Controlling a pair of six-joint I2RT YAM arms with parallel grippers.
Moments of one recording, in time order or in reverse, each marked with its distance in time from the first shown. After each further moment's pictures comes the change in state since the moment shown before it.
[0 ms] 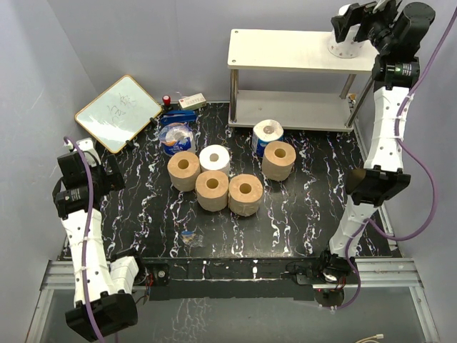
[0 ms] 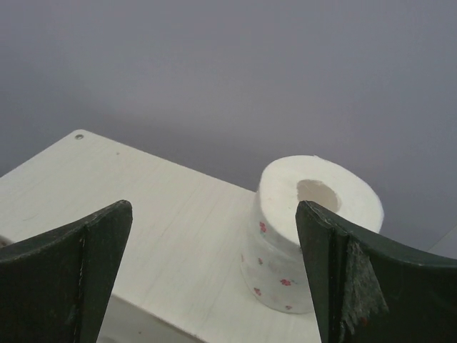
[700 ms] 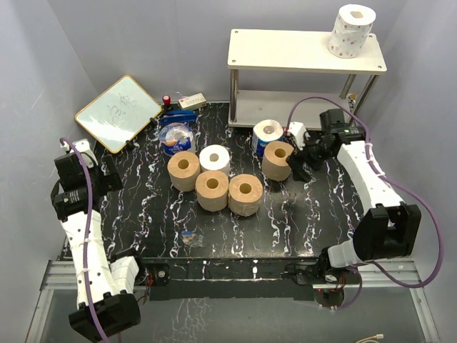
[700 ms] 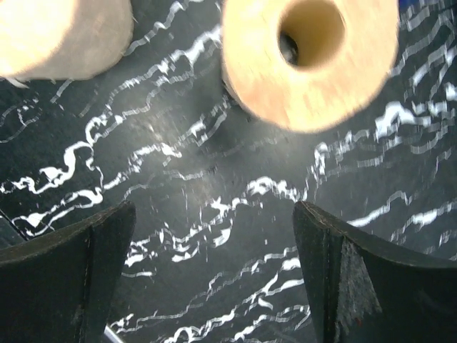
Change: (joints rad) left arm 0.033 -0.012 0.000 0.000 -0.002 0.000; right arm 0.235 -0.617 -1.300 -0.663 -0.007 -0.811
